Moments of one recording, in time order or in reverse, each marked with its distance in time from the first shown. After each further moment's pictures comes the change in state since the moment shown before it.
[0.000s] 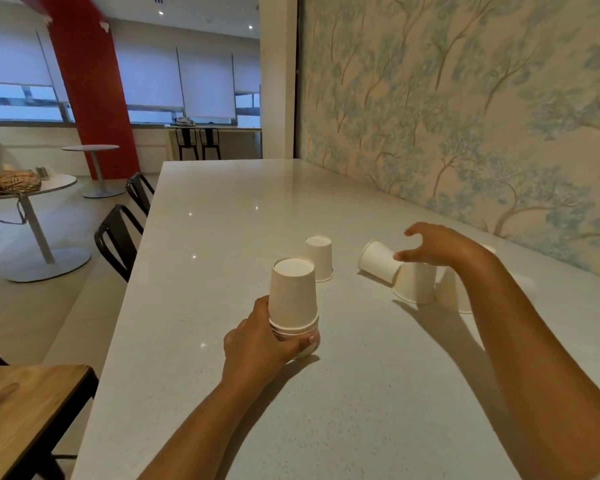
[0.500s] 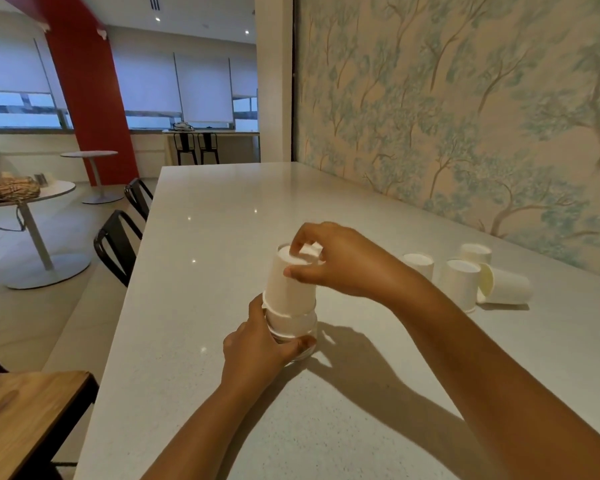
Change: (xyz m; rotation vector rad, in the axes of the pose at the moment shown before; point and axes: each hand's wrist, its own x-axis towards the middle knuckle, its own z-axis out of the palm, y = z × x) left_hand 0.001 -0.001 0.002 0.058 0.053 0.002; right_hand -0.093 -0.126 0.017 0.154 0.042 -0.529
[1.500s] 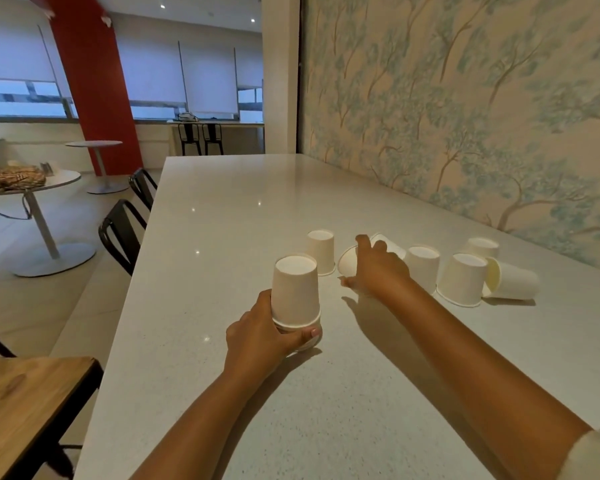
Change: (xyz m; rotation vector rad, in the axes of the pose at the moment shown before) left_hand 0.000 -0.002 -0.002 -0.045 -0.060 0.024; right_hand 0.029 0.089 0.050 -0.288 0.005 0.511
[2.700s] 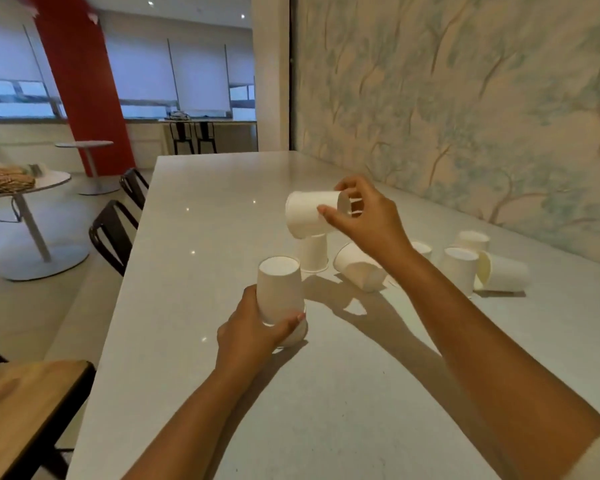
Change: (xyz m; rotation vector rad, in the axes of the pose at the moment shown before) left_hand -0.002 0.006 -0.002 -0.131 0.079 -0.089; right_hand -0.005 -0.010 -0.048 0.783 0.377 -0.352
